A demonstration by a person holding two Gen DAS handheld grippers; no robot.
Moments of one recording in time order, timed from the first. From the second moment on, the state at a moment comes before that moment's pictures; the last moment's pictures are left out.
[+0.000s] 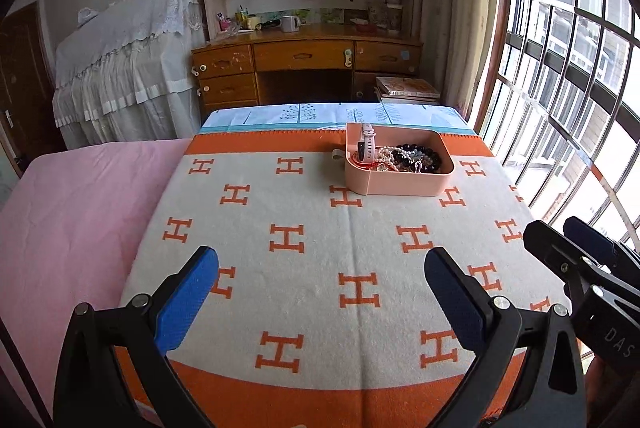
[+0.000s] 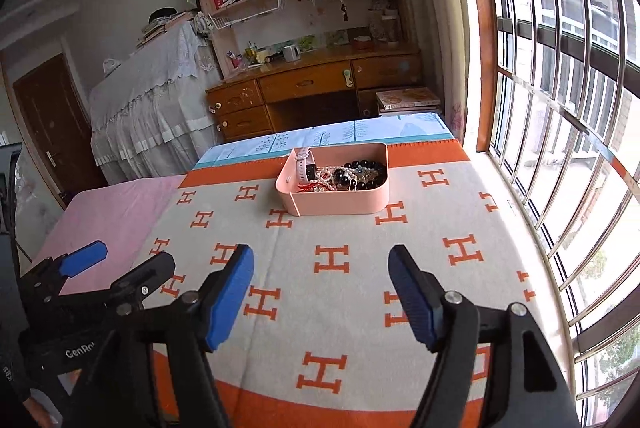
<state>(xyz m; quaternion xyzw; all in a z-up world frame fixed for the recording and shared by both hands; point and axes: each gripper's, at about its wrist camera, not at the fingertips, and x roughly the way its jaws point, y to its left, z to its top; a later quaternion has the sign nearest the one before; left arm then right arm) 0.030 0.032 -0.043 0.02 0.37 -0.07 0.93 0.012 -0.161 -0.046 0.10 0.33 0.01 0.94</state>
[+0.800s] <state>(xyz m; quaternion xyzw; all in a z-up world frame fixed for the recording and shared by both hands) 0.014 0.032 -0.033 0.03 0.36 -0.04 0.93 -0.001 -0.155 -0.046 0.09 0.32 0.02 0.94</state>
